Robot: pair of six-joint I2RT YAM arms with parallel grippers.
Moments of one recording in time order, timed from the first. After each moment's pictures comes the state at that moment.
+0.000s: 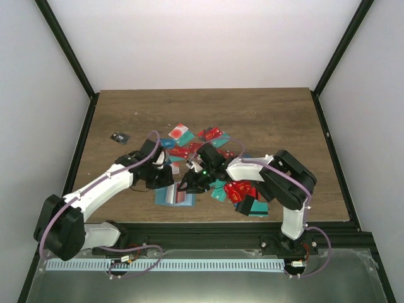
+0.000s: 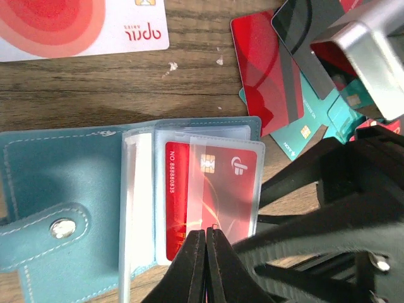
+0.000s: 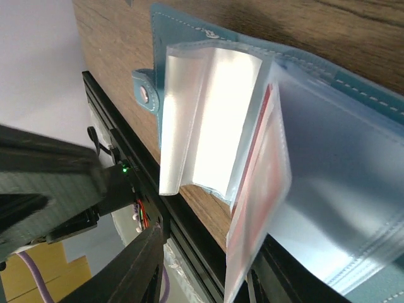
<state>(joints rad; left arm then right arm) -0.53 1.28 0.79 -0.68 0.32 -0.63 0.83 1.85 0.99 -0.03 -0.81 0.85</state>
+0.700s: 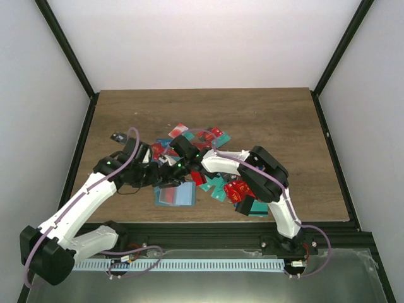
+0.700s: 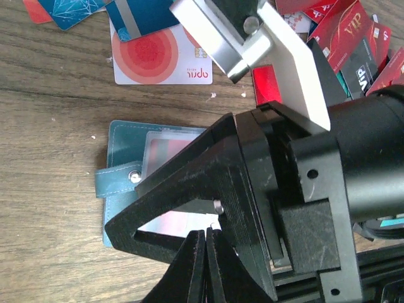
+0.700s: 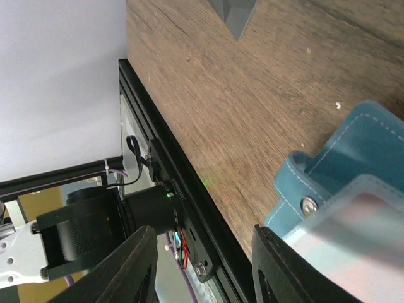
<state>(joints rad) -0.49 1.06 0.89 -0.92 0.16 -0.66 0.92 2.11 1.41 -0.13 -0.86 0.84</state>
